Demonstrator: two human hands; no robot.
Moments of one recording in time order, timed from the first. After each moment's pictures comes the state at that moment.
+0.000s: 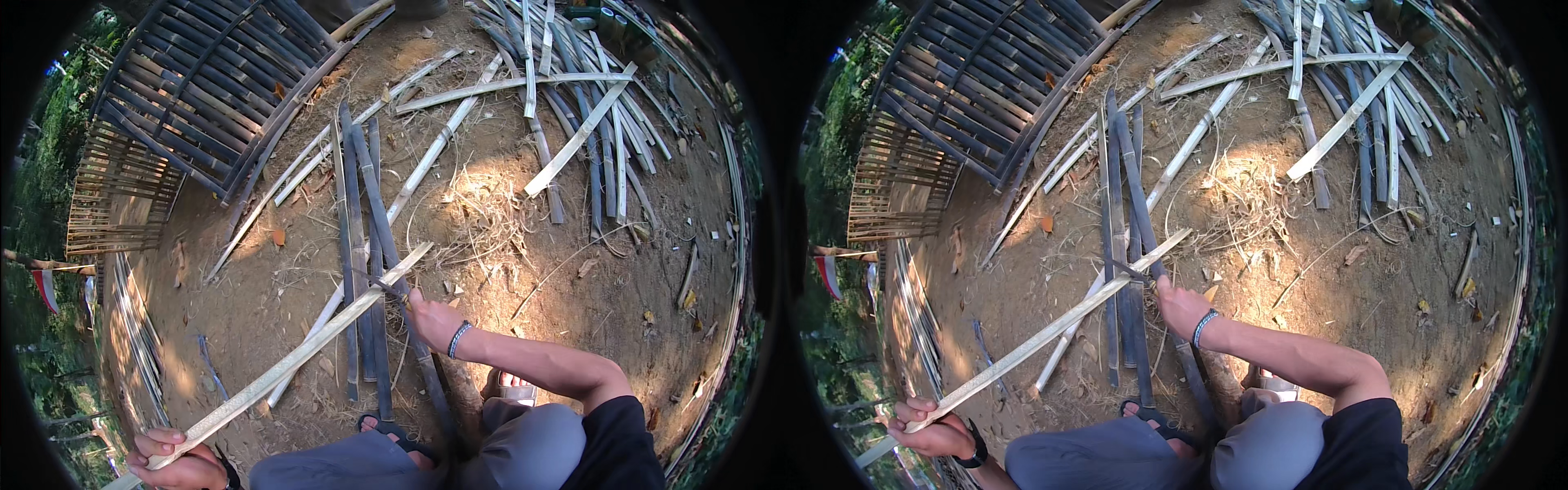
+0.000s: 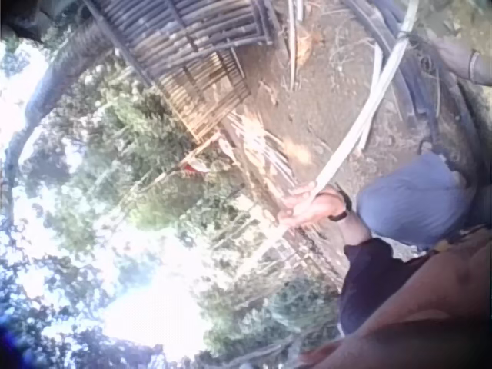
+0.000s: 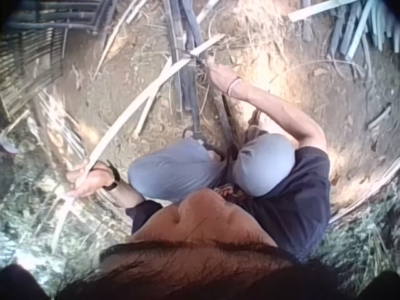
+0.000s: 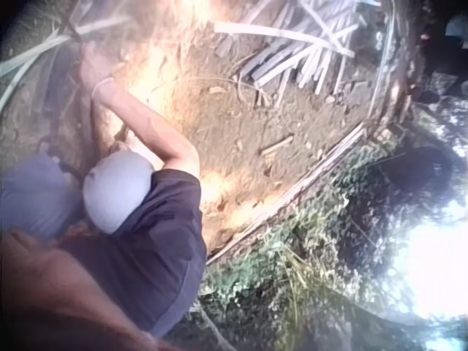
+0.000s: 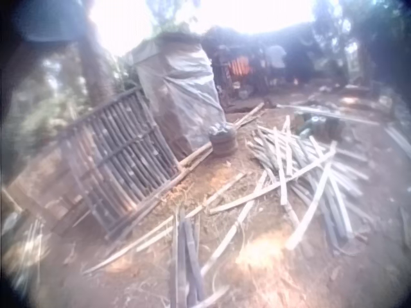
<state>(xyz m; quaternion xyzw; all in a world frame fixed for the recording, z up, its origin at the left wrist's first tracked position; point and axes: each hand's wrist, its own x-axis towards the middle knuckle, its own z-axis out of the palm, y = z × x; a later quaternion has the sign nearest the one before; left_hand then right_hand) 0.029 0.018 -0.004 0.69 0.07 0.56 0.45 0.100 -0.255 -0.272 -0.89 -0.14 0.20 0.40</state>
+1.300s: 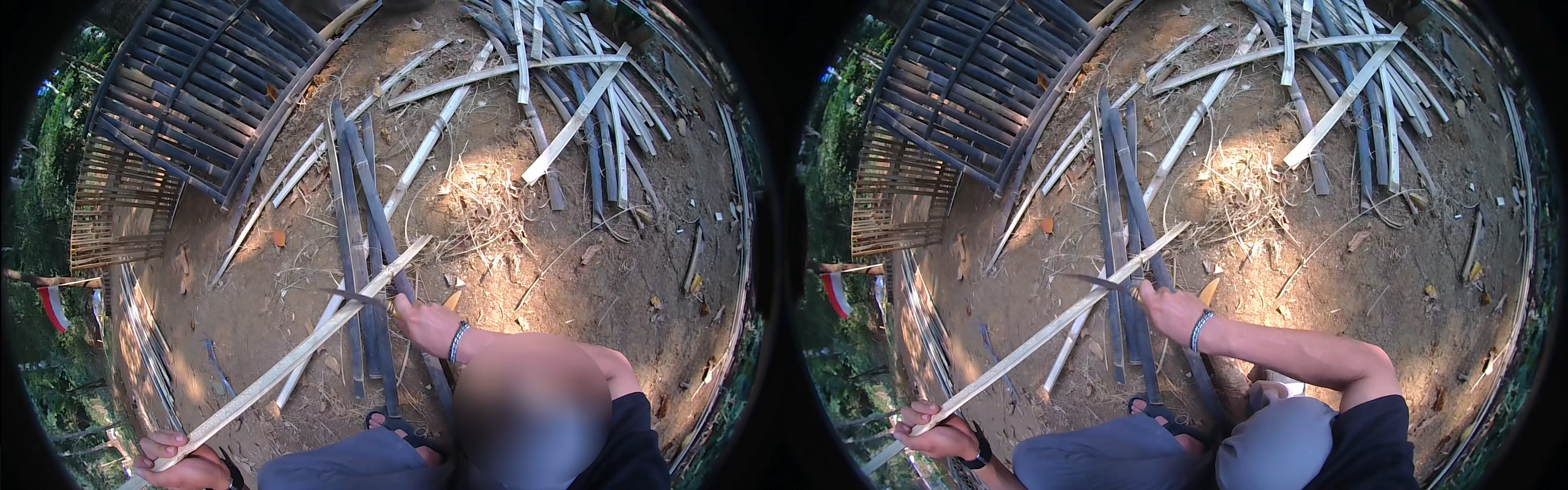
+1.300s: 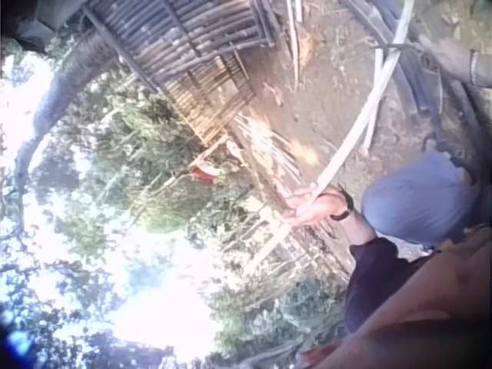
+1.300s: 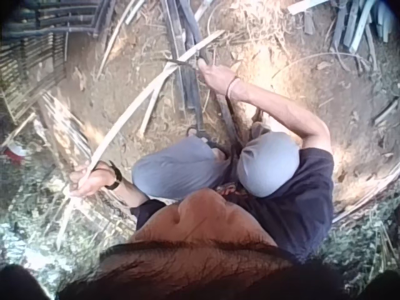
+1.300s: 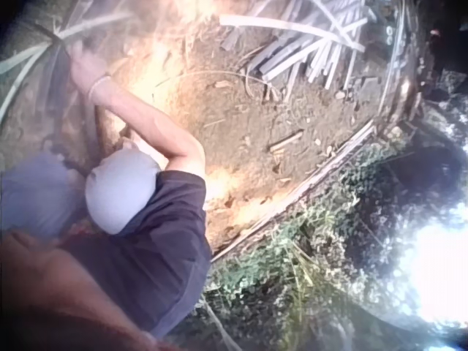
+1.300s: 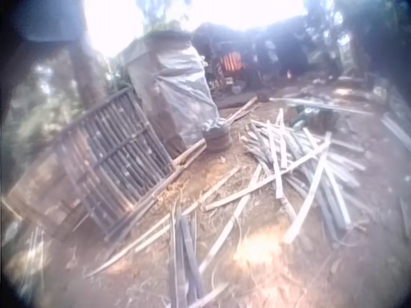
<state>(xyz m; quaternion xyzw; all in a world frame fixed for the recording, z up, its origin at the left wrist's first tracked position) 0.036 0.013 -0.003 0.67 0.08 0.58 0.45 0.099 -0.243 -0.273 -0.87 -0.16 0.20 0.42</state>
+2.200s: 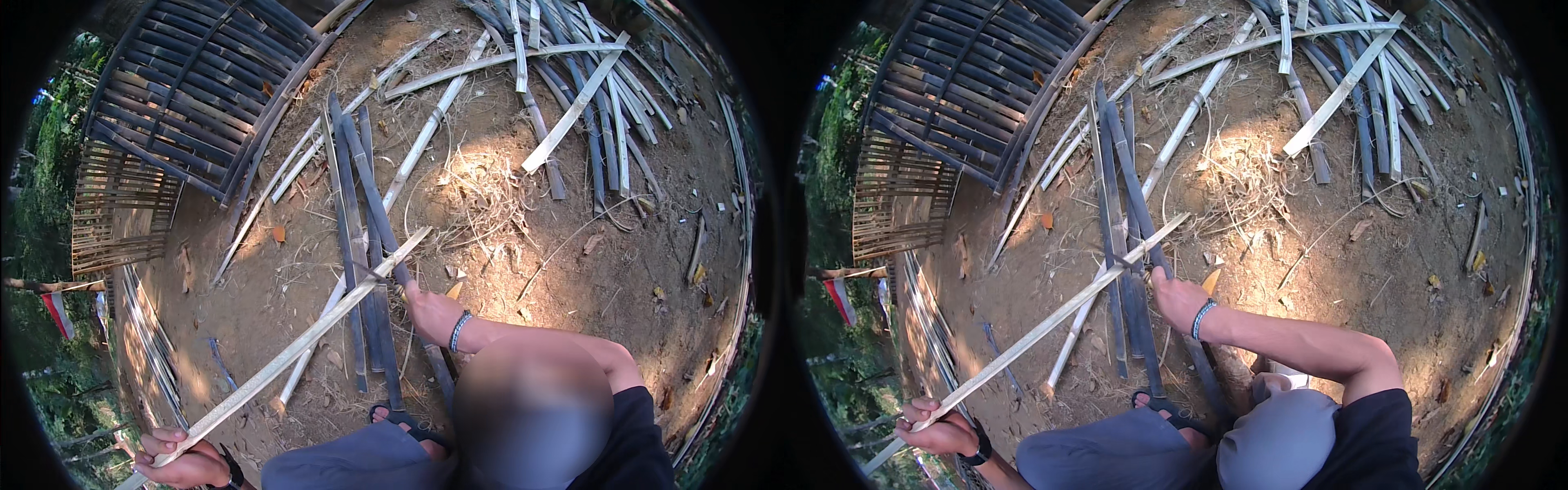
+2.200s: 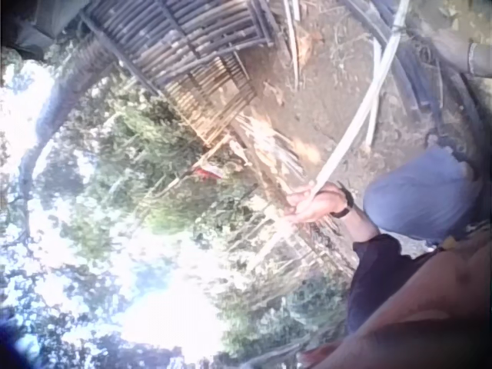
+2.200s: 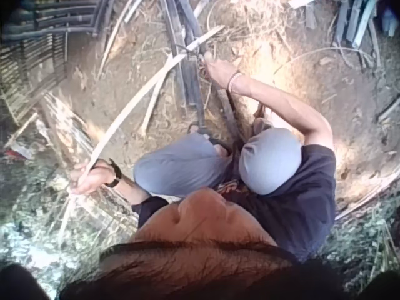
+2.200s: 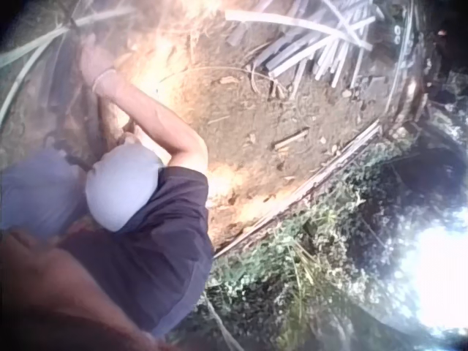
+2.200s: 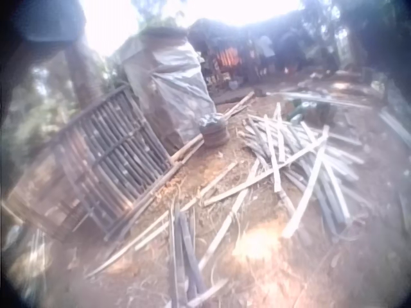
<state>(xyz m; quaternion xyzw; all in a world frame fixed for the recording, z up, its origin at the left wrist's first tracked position) 0.036 0.022 -0.005 0.68 0.09 0.56 0.45 0.090 -0.244 -0.288 -0.87 -0.12 0.19 0.45</state>
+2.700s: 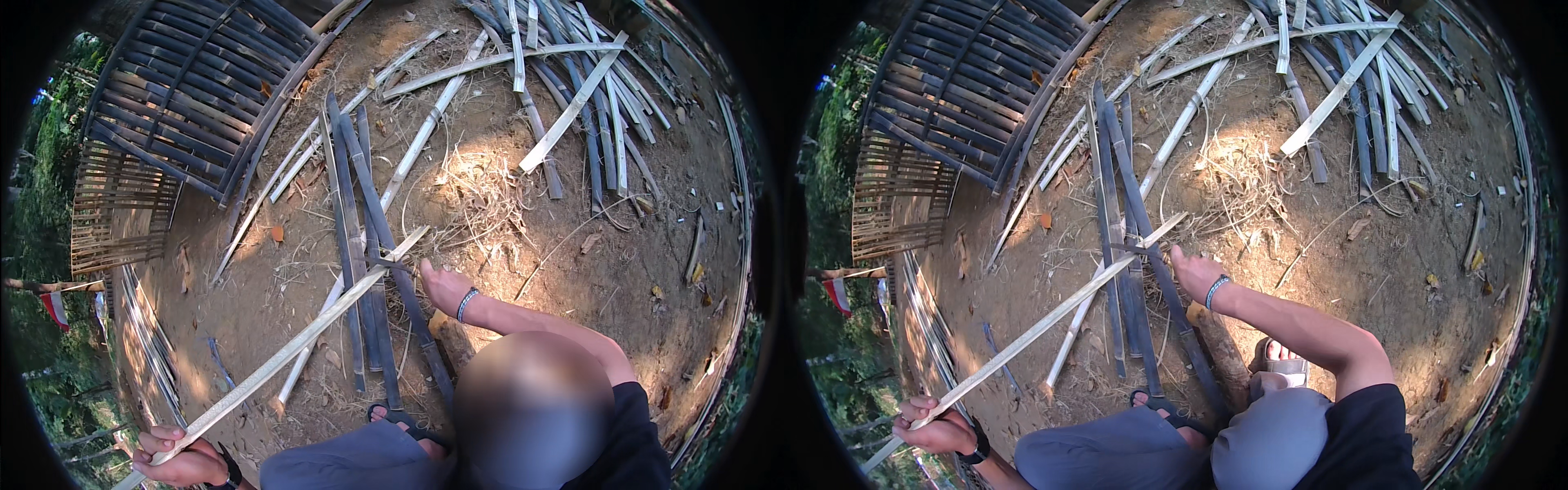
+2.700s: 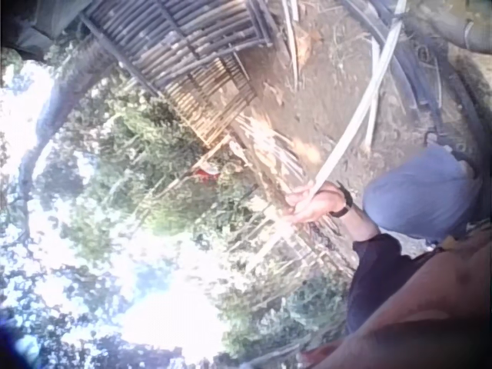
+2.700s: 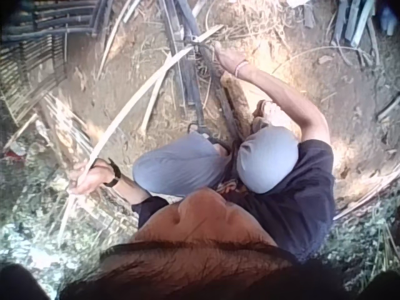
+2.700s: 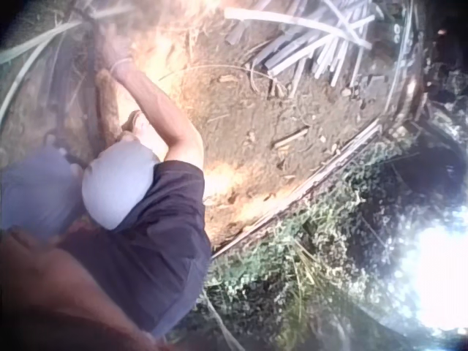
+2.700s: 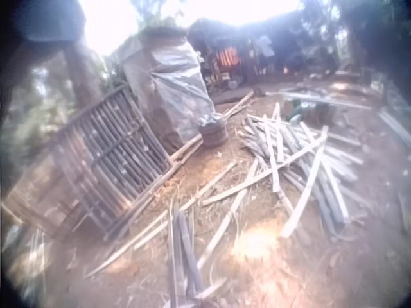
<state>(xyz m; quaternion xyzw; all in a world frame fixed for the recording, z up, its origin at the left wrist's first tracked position) 0.035 0.027 -0.001 0.70 0.05 0.54 0.46 0.103 -0.269 -0.305 -0.89 -0.14 0.21 0.37</state>
